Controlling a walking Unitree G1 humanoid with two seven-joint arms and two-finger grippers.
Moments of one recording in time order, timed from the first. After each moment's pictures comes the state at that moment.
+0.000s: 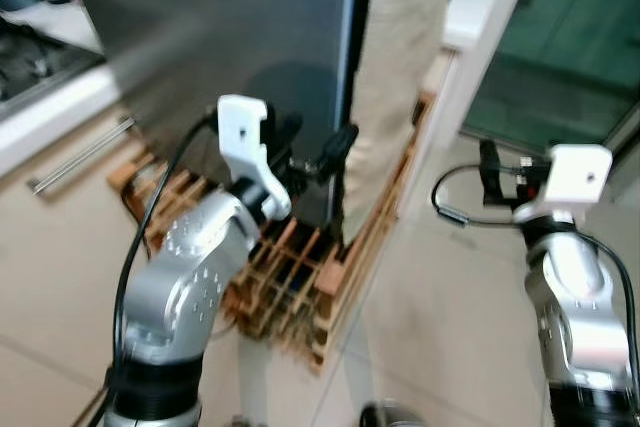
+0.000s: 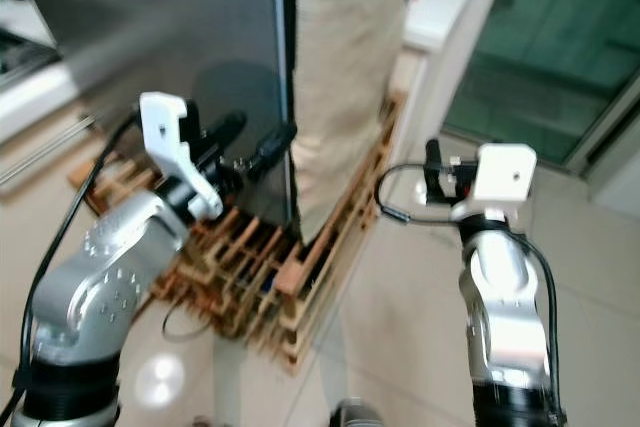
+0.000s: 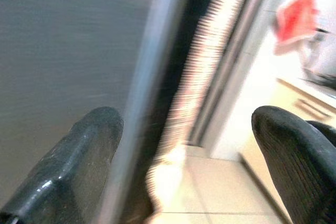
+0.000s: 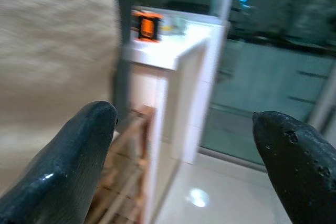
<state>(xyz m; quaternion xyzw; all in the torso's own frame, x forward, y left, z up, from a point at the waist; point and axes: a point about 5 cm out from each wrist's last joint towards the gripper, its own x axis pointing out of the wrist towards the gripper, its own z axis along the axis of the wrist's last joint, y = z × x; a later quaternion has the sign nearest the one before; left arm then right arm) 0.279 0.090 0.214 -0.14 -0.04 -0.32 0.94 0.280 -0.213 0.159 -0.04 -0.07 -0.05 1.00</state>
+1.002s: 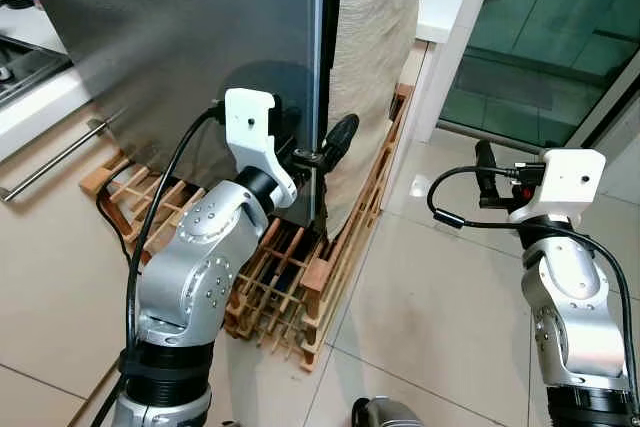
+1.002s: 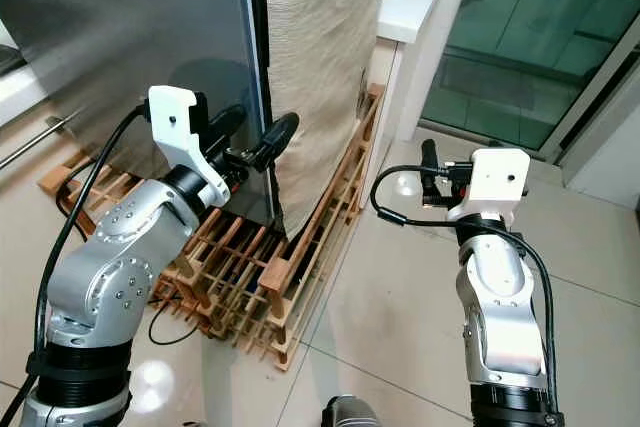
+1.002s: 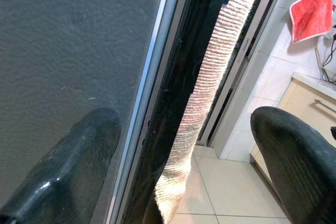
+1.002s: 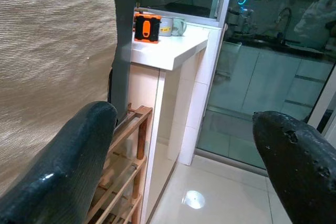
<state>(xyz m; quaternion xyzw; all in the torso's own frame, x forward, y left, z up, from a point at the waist) 0.291 0.088 0.212 -0.12 -0.03 -0.28 0.95 0.281 -0.209 0.158 -0.05 -0.08 -0.04 1.00</state>
